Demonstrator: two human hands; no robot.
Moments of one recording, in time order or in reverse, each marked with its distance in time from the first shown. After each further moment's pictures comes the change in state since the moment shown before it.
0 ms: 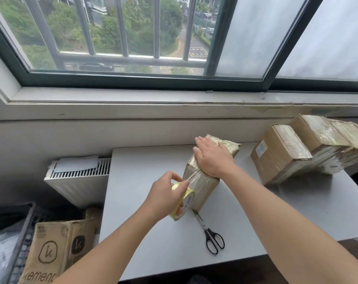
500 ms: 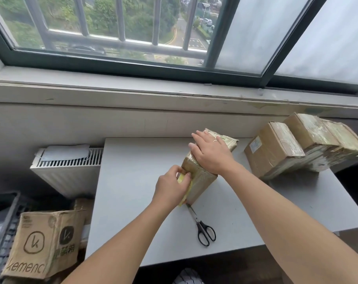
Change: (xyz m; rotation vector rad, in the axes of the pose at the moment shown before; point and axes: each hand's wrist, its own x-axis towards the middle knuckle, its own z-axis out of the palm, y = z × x) left_hand 0.031 -0.027 0.038 0.064 0.113 -0.026; right_hand -0.004 0.005 0.005 0.016 0.040 -0.031
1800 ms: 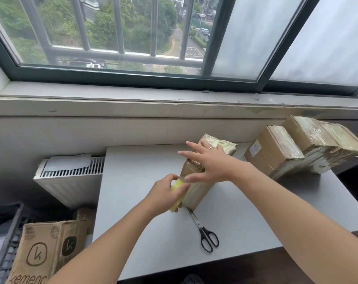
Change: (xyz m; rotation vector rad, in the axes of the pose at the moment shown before) left_hand 0.000 -0.008 -0.032 -0.098 -0.293 0.007; right_hand -0.023 0.000 -0.030 -0.142 -0.241 -0.287
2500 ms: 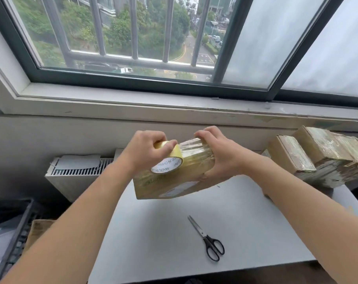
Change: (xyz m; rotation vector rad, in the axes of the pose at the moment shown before) left_hand 0.004 0.083 -0.104 0.431 0.329 0.530; right_hand -0.003 0.005 -0.045 0.179 0.252 -0.130
